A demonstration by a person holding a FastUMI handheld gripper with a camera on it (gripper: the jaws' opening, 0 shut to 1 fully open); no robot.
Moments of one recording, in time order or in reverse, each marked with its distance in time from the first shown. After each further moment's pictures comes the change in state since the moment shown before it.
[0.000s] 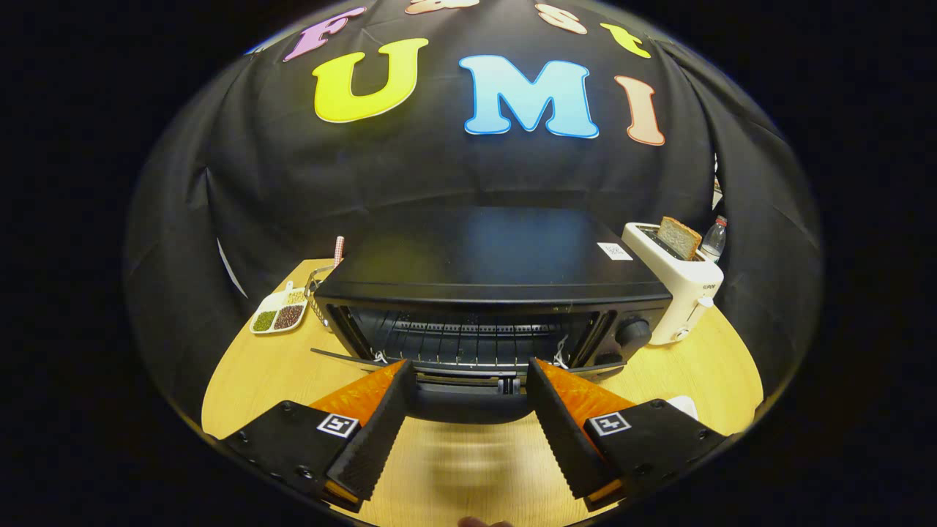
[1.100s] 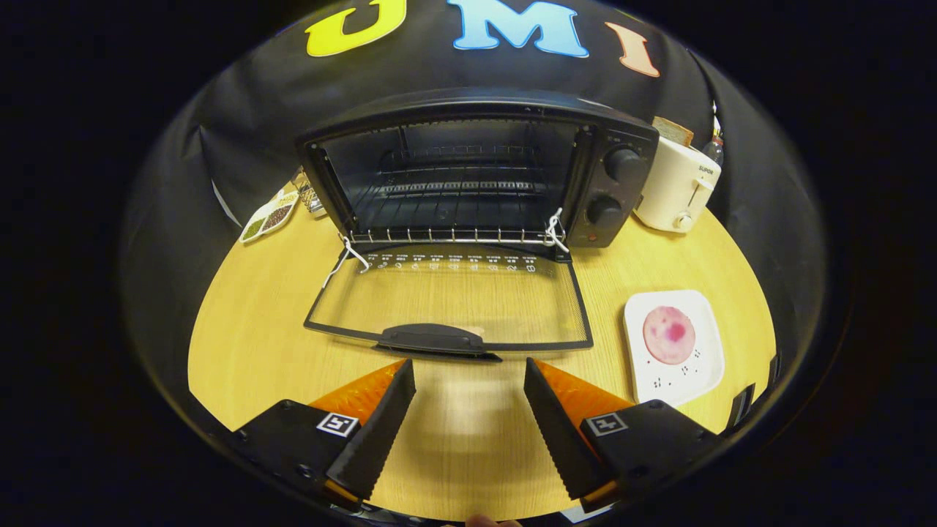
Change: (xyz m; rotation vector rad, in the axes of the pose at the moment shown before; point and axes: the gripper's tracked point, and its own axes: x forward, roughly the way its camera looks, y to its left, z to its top) arm -0.027 -0.030 -0.140 0.021 0.326 -0.001
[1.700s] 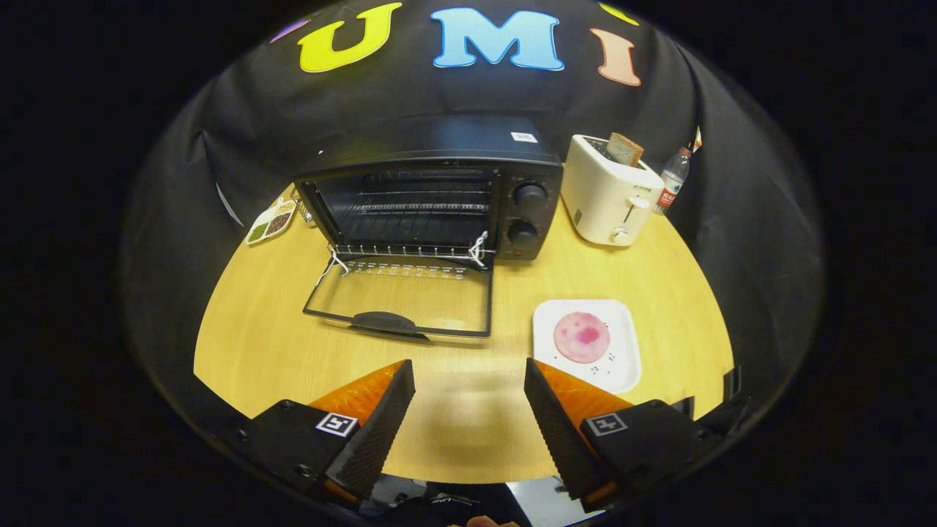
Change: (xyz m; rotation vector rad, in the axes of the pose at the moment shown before) arm -0.097 -0.087 0.023 -0.052 0.009 -0.048
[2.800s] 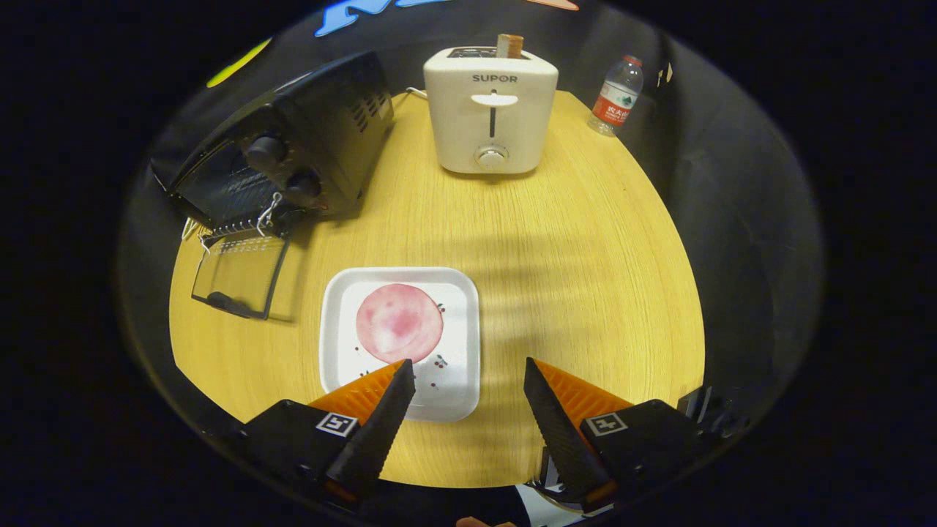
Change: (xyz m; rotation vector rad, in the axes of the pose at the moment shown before) arm 0.096 -0.204 -0.047 0.103 0.331 0.009
